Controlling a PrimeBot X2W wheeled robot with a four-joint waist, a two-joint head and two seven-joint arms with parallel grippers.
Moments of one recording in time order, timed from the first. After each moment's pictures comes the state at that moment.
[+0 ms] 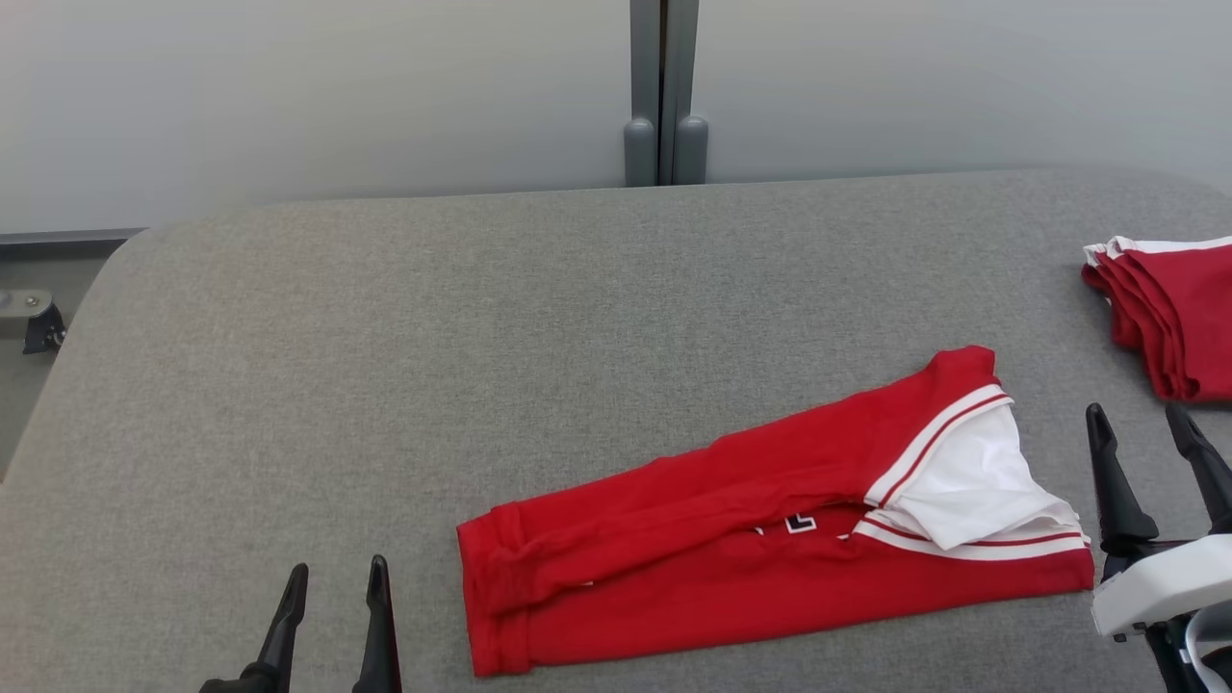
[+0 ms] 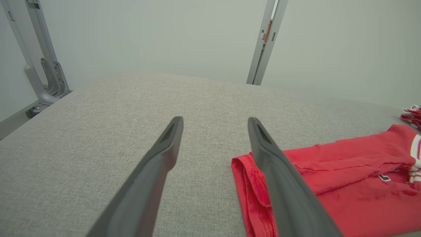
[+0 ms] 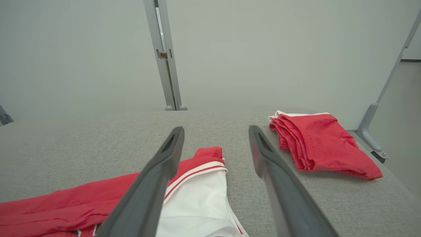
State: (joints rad) left arm 0.22 0.05 -0.09 0.04 -0.25 -0.04 -0.26; right arm 0.06 -0.25 -0.14 -0.01 0.30 0.13 -0.05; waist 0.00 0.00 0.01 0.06
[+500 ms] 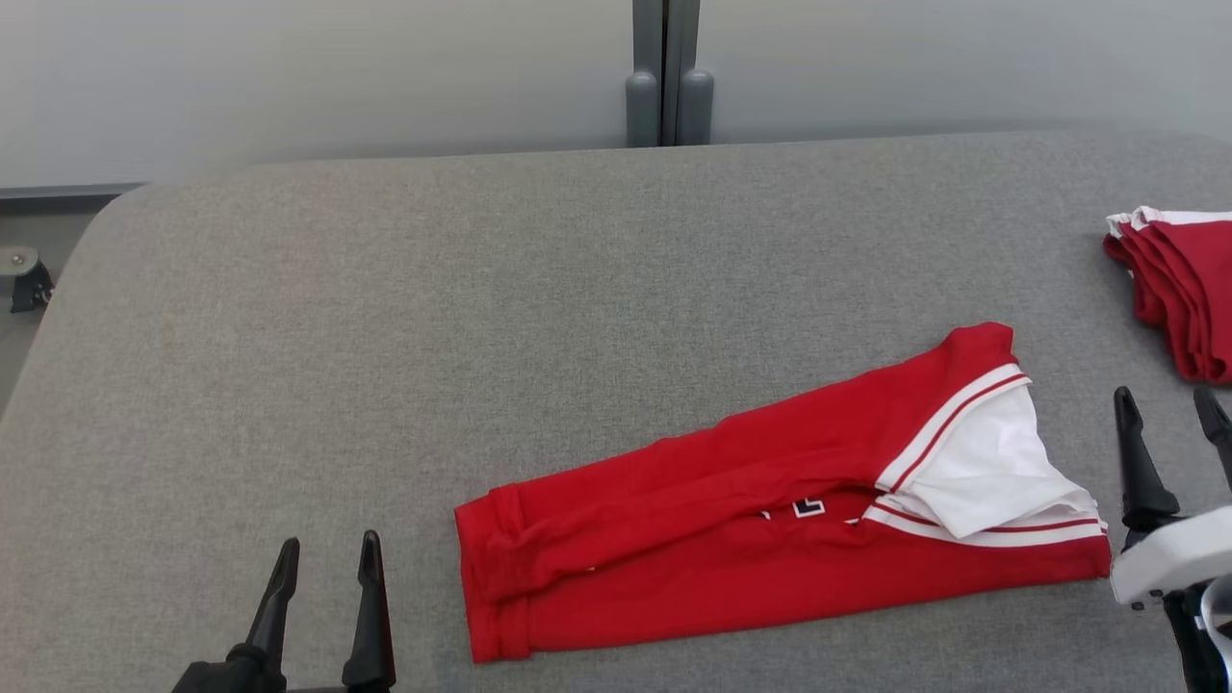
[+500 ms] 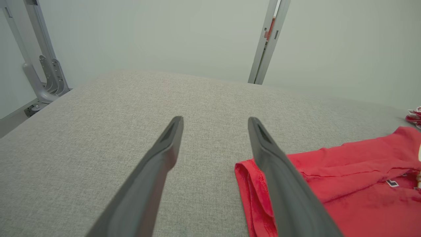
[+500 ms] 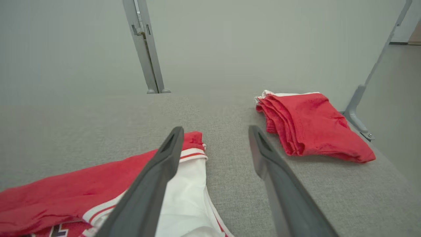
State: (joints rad) left arm 0.20 0.05 -0.07 0.02 -0.26 -0.06 -0.26; right arm 0.00 -0.27 -0.17 0.11 0.29 0.13 -0.11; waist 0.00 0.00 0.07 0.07
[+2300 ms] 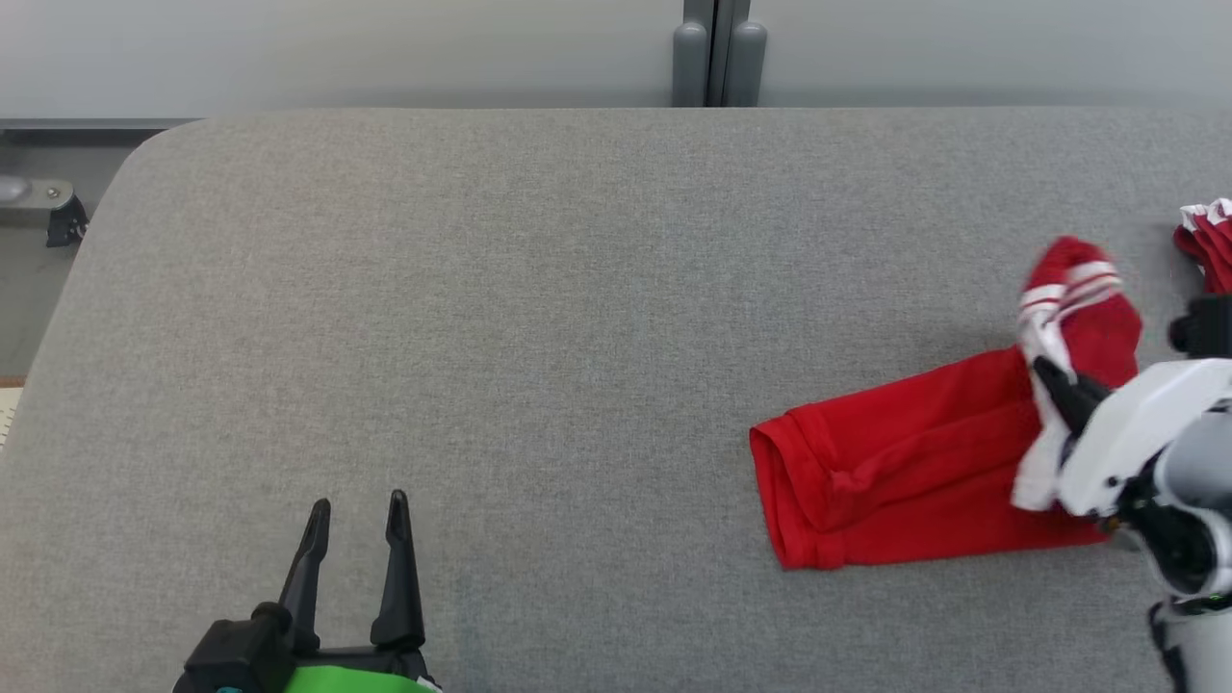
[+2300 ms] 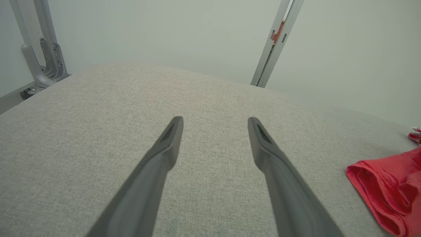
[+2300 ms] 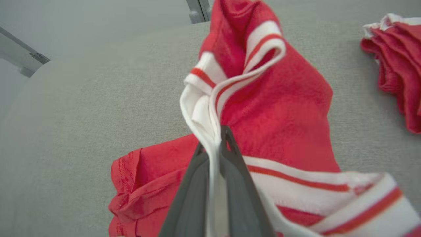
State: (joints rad) left arm 0.11 0.05 -0.14 0.04 -0.34 -0.03 -0.26; right arm -0.20 -0.25 -0.17 -0.03 0.48 0.13 0.69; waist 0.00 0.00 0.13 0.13
